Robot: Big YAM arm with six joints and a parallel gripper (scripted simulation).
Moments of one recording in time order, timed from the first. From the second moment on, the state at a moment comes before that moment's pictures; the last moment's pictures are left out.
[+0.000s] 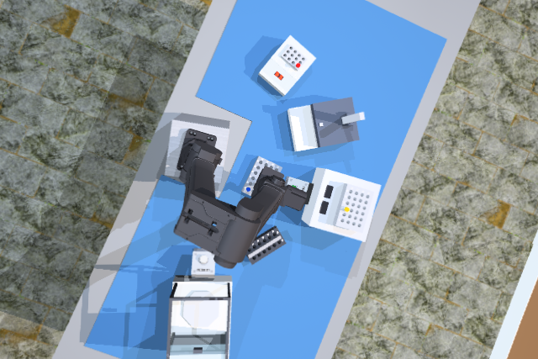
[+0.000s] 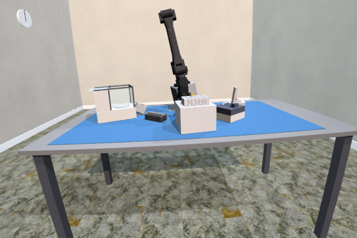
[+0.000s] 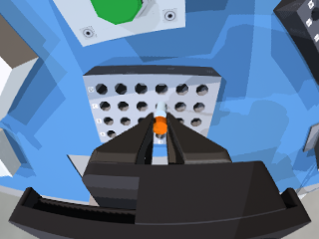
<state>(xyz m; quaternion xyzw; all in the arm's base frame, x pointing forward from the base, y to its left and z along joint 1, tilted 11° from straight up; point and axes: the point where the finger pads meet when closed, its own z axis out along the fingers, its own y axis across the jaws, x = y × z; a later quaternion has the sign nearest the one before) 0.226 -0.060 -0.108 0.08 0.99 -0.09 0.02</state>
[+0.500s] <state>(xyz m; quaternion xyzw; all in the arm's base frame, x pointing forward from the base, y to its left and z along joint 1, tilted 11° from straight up) 0.226 -0.060 -0.102 0.08 0.99 -0.09 0.02</state>
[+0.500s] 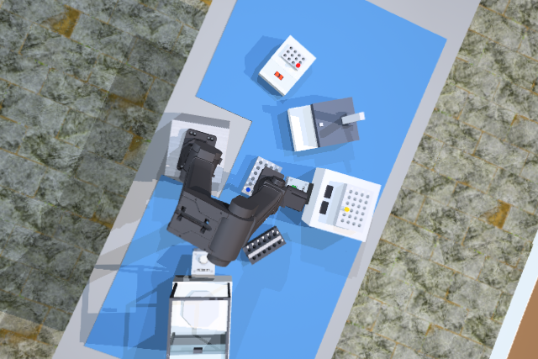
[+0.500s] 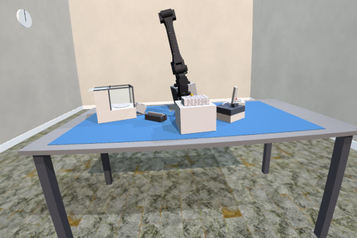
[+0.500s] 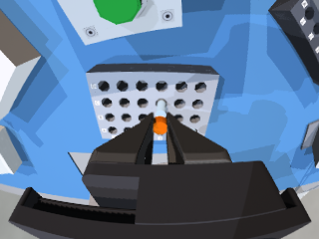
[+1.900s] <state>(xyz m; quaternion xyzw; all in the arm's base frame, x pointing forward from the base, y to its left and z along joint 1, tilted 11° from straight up) 0.225 -0.059 -0.092 0.08 0.99 -0.09 0.02</state>
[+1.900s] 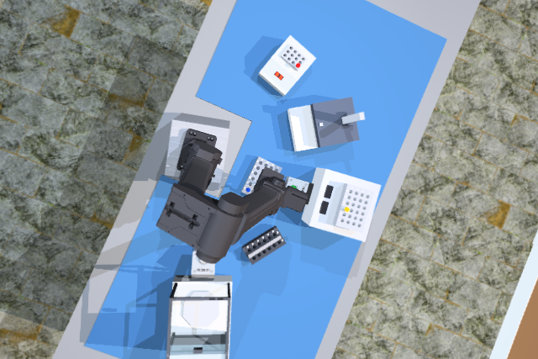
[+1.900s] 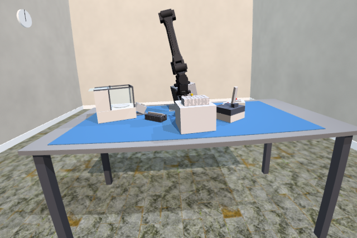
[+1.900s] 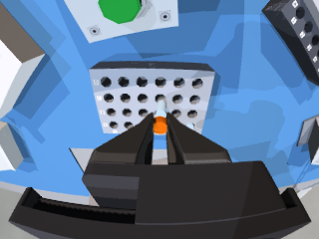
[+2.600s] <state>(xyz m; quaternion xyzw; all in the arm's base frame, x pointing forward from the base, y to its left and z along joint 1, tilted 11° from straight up) 0.225 -0.057 -0.091 0.08 0.99 -0.09 0.02</state>
